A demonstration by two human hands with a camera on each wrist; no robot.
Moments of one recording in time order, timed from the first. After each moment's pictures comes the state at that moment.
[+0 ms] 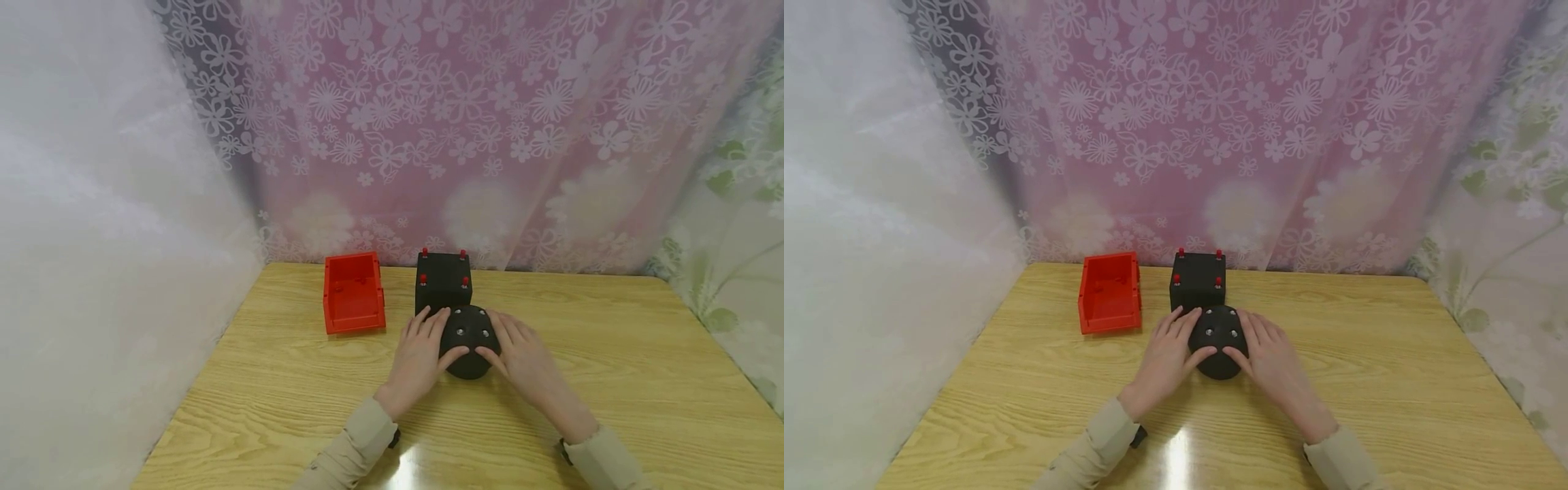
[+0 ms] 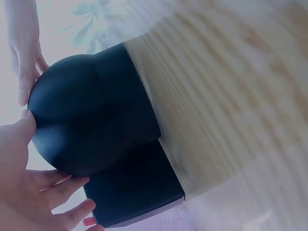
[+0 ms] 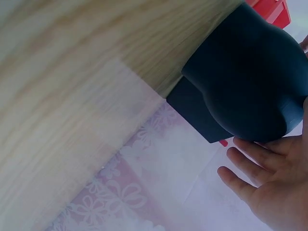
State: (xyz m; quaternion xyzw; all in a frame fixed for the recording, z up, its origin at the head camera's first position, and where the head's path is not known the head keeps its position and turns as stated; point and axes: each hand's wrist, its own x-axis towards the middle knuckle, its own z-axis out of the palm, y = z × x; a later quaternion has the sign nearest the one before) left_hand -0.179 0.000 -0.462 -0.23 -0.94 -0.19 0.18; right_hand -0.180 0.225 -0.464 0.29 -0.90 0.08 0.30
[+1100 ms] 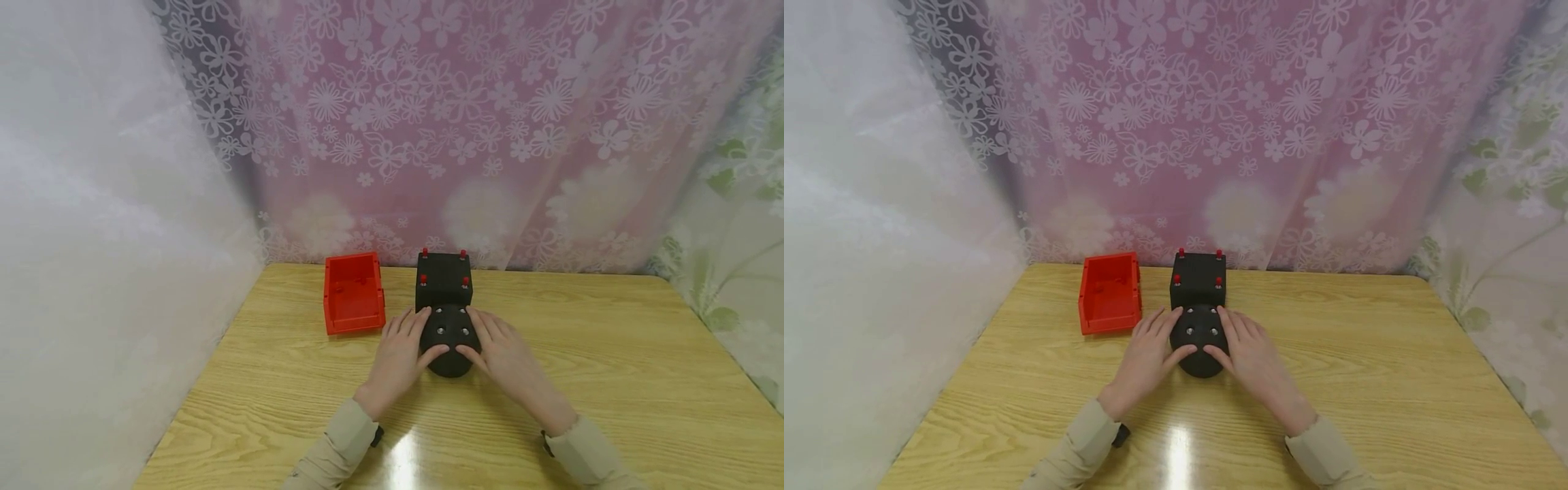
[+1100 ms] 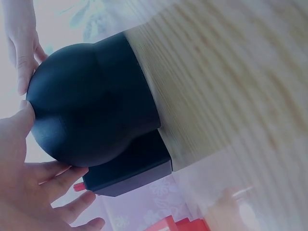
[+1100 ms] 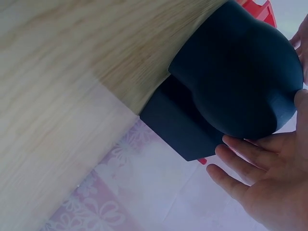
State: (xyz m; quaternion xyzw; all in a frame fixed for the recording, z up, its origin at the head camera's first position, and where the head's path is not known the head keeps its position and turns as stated) left_hand -0.182 -0.032 -0.459 -0.22 -0.94 -0.19 0.16; right_hand -0.180 0.195 -0.454 0.29 -0.92 0.08 0.25
